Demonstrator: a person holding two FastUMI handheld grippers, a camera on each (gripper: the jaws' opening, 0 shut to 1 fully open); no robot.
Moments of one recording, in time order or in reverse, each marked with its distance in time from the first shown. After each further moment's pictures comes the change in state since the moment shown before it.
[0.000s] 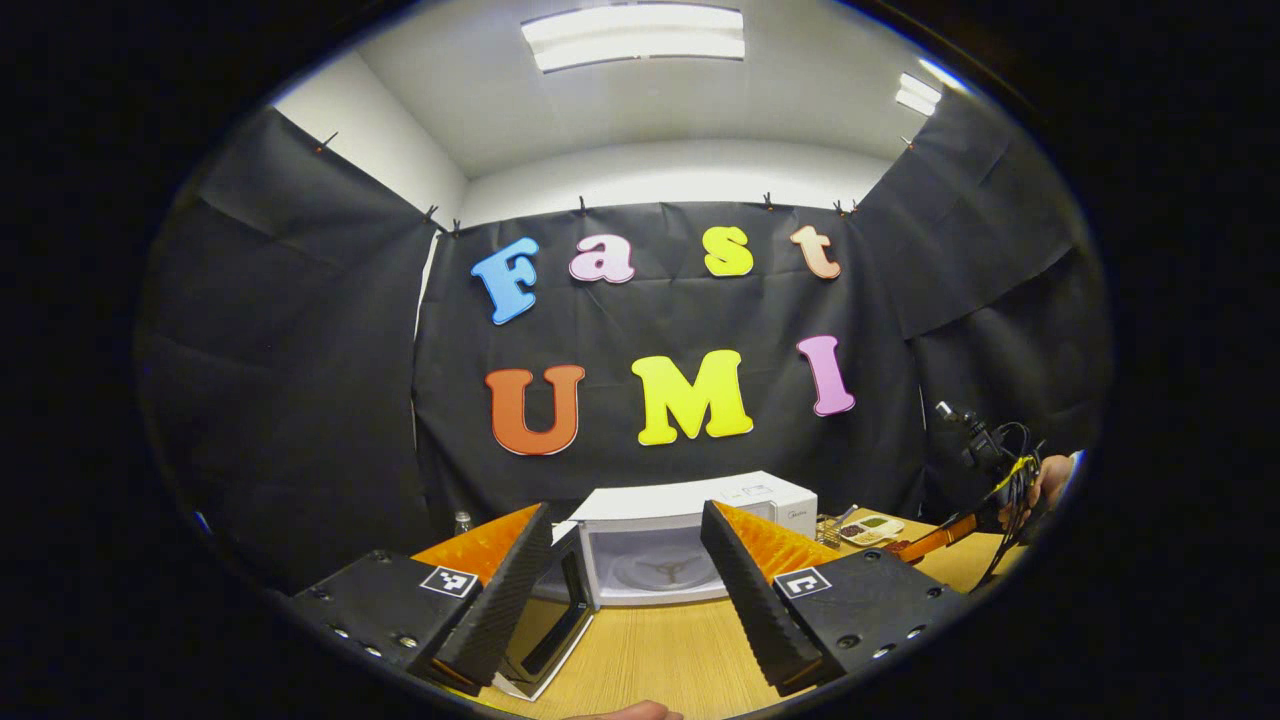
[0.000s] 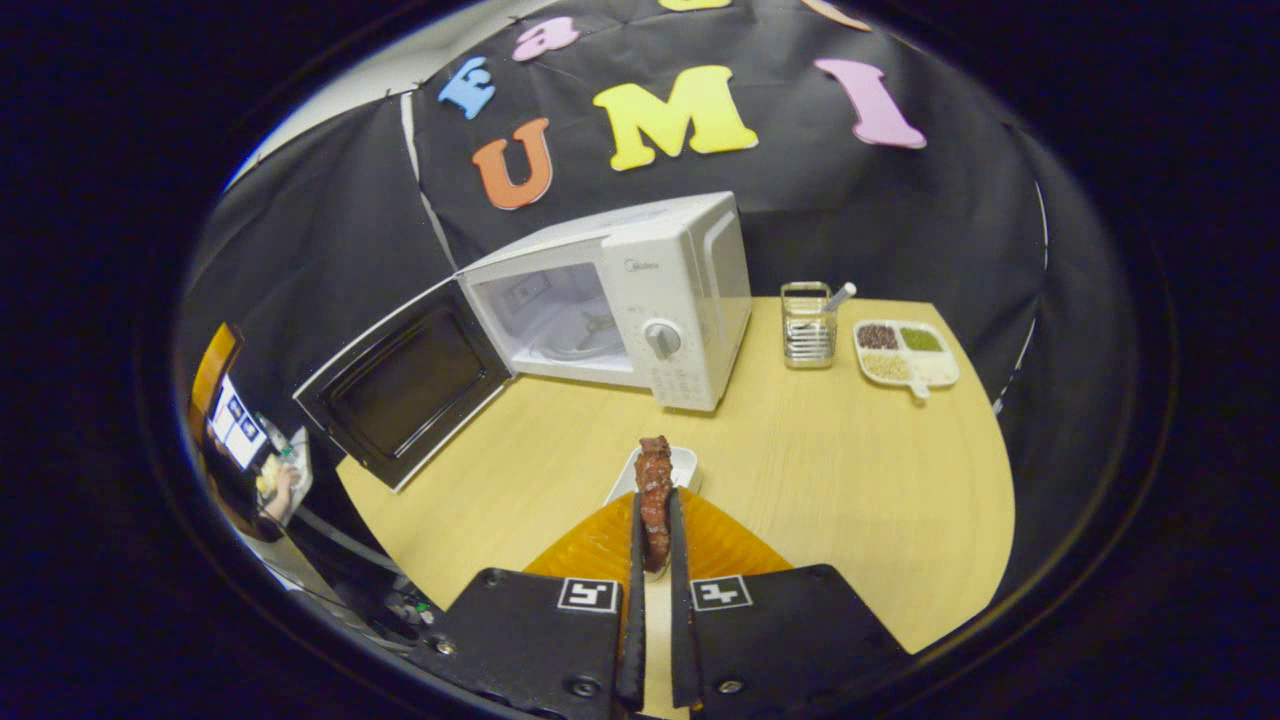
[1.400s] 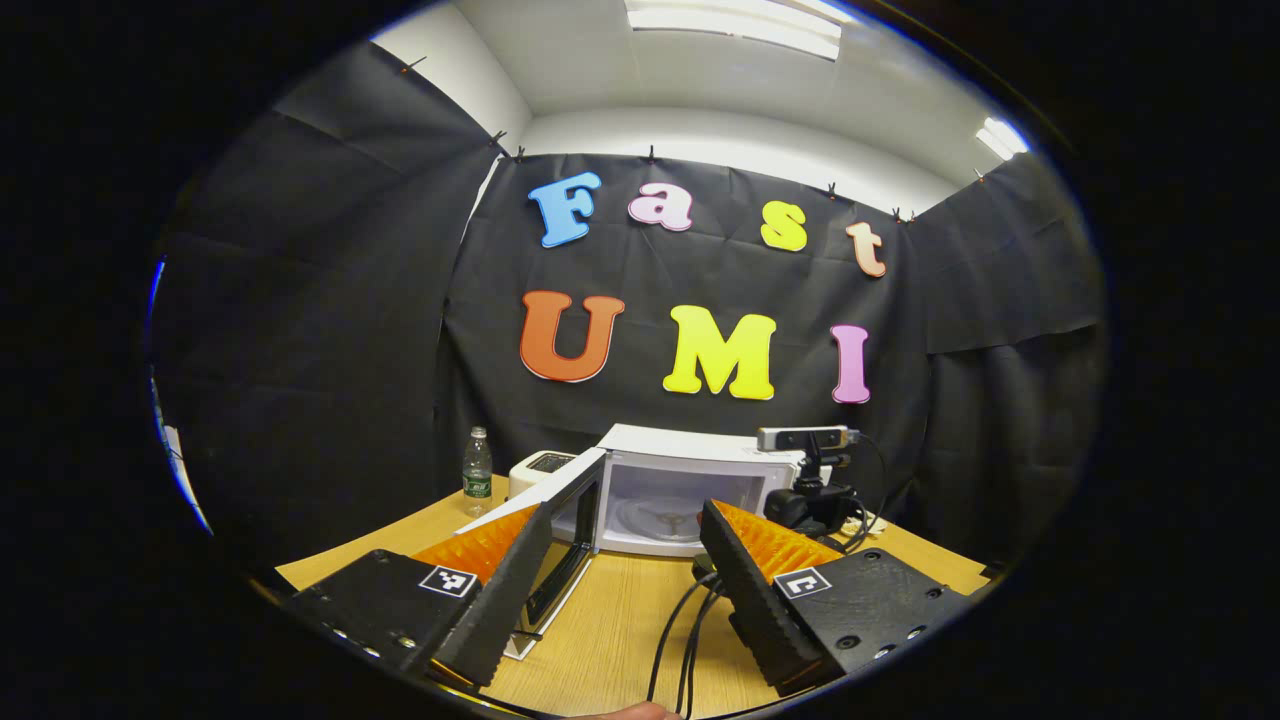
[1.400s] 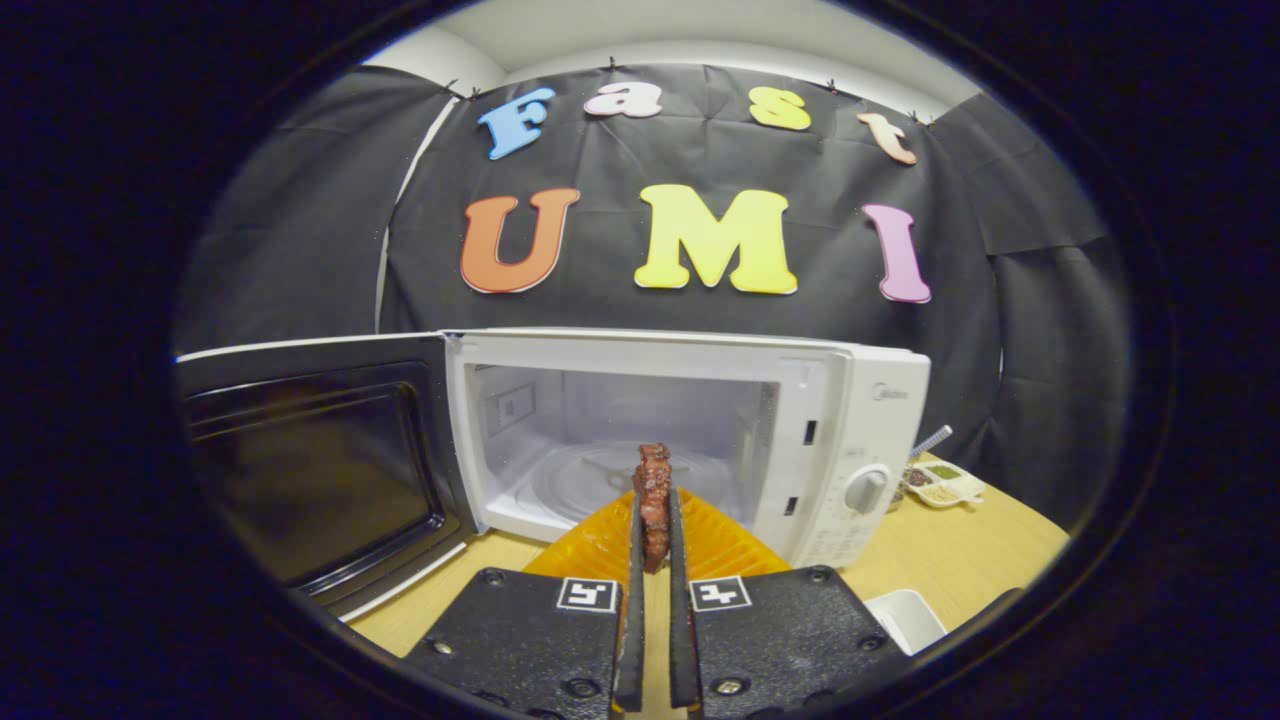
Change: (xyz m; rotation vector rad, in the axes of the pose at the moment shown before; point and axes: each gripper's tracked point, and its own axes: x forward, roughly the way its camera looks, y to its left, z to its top) left arm -0.024 0.057 -0.076 -0.206 0.185 0.052; right arm 0.233 0.173 0.117 -0.086 -0.491 -0.370
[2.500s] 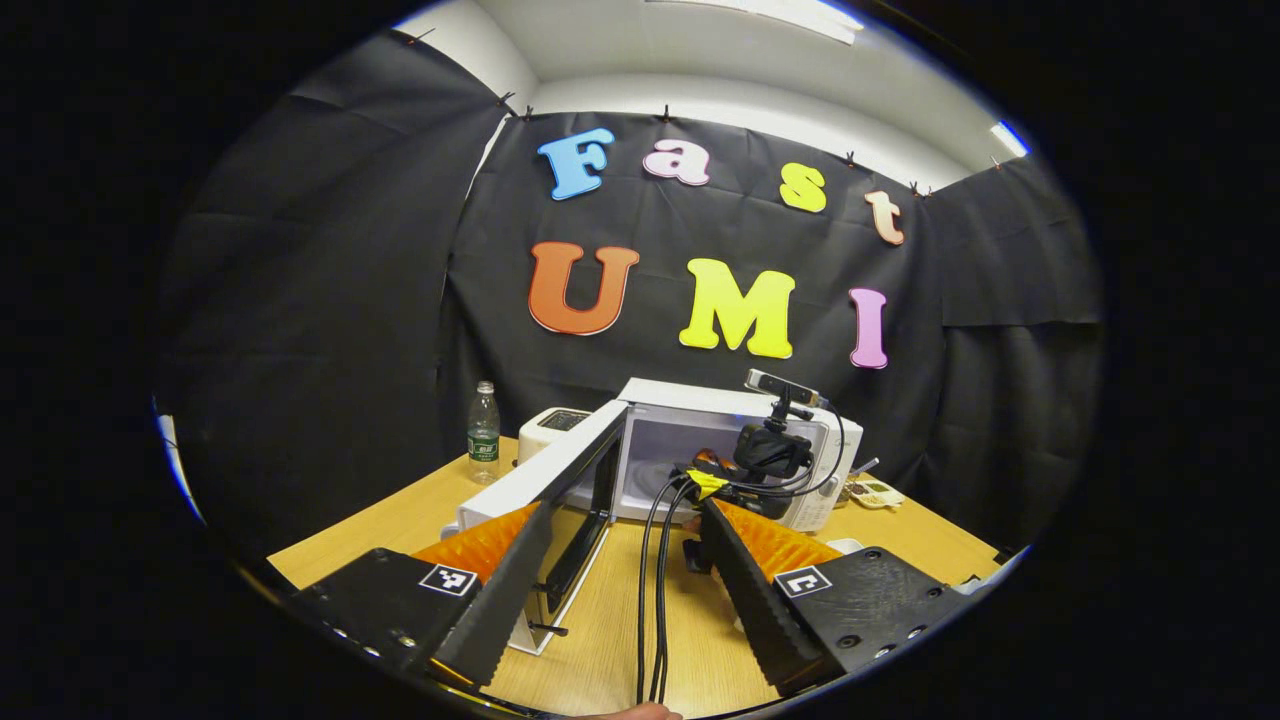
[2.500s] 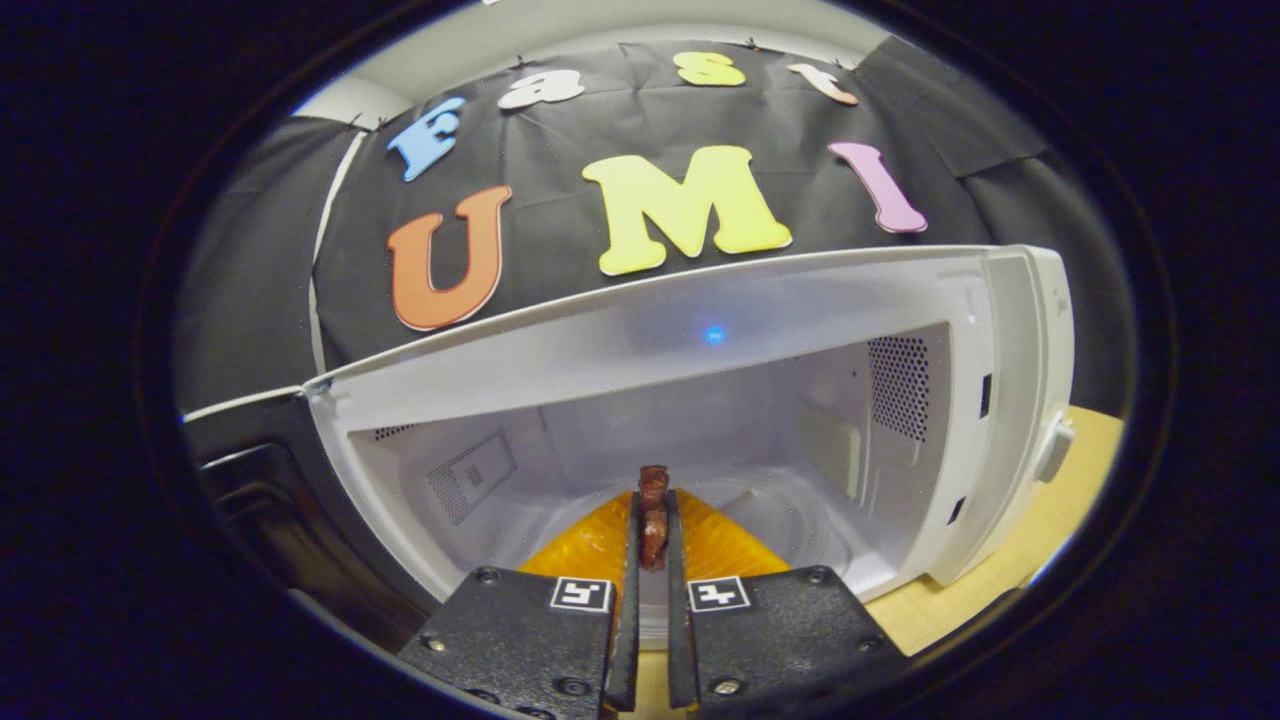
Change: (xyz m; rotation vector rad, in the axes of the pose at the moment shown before) left arm 0.025 0.028 -0.039 -0.021 0.096 -0.011; right arm 0.130 0.023 0.002 0.315 -0.008 -0.037
